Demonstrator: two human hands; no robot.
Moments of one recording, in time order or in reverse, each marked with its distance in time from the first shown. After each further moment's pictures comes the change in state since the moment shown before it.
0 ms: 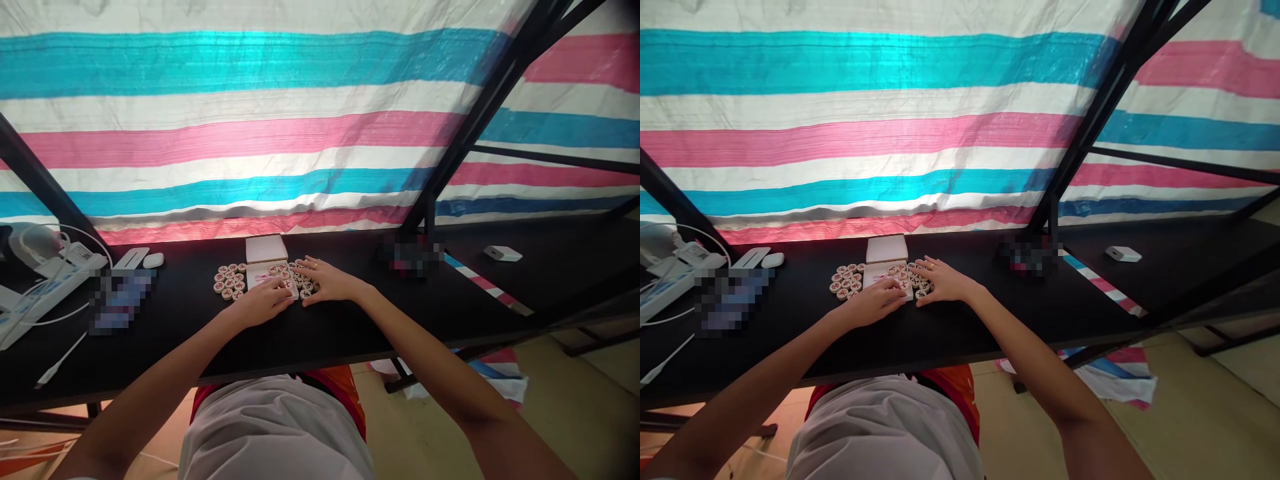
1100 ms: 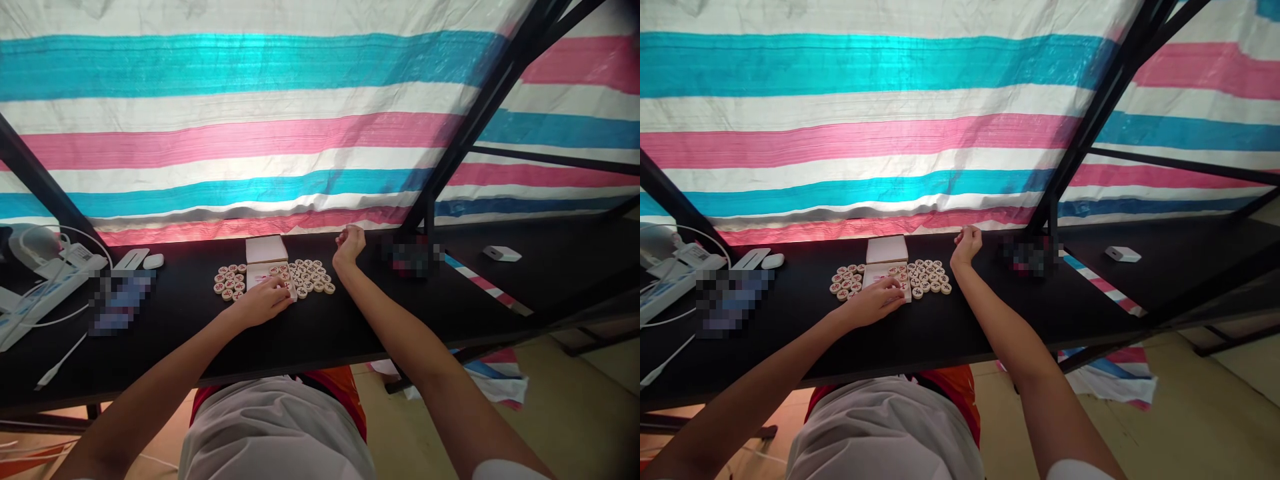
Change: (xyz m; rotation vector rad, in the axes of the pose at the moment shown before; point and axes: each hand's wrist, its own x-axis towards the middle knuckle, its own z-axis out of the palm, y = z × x) left_hand 0.000 0.000 -0.001 0.008 0.044 0.000; right_hand 0.056 0.060 -0.006 0.967 1.510 0.626
